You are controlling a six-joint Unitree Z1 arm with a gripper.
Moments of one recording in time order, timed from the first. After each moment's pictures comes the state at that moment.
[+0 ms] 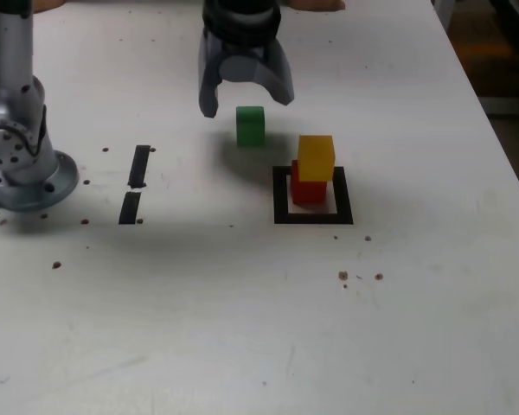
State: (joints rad) arm 0.17 1.88 -1.26 1.16 0.23 0.08
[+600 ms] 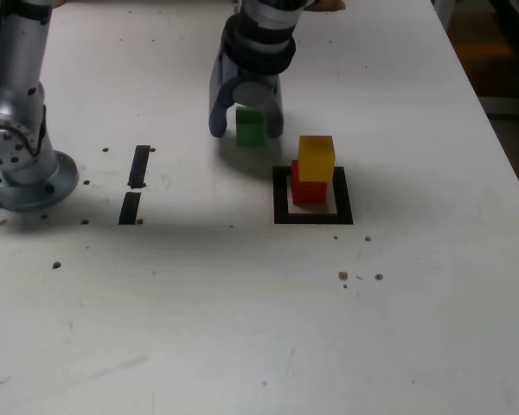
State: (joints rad) arm 0.18 1.98 -1.28 1.14 0.20 0.10
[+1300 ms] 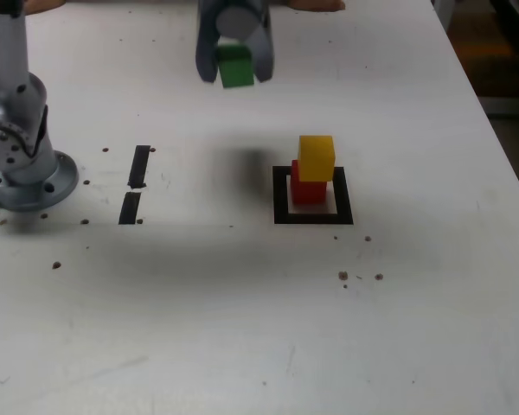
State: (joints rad) arm 0.08 1.77 -1.55 1.51 0.19 0.04
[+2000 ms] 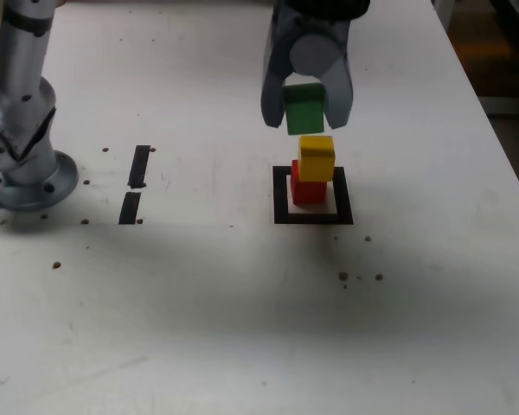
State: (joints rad) arm -0.13 2.02 -1.89 1.62 0.03 -0.08
